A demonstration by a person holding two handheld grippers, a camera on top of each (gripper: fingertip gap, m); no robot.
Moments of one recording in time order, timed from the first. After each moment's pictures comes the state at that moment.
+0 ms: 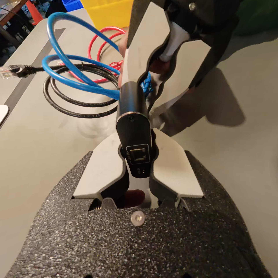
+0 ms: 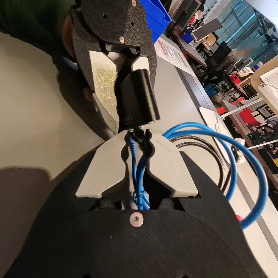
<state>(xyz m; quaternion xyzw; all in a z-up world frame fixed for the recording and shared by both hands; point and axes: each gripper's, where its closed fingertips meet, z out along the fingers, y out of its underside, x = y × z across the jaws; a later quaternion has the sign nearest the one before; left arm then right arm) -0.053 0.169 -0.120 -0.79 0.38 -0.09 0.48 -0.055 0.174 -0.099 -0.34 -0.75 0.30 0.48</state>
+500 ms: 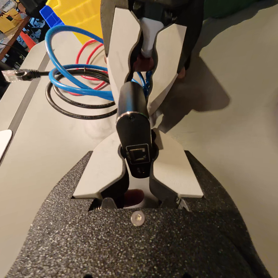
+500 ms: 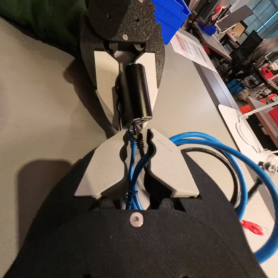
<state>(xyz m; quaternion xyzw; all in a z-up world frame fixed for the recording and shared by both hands) -0.046 0.160 -0.122 -0.74 0.45 -0.08 0.48 -0.046 0.165 -0.105 -0.34 -0.78 0.32 0.42</state>
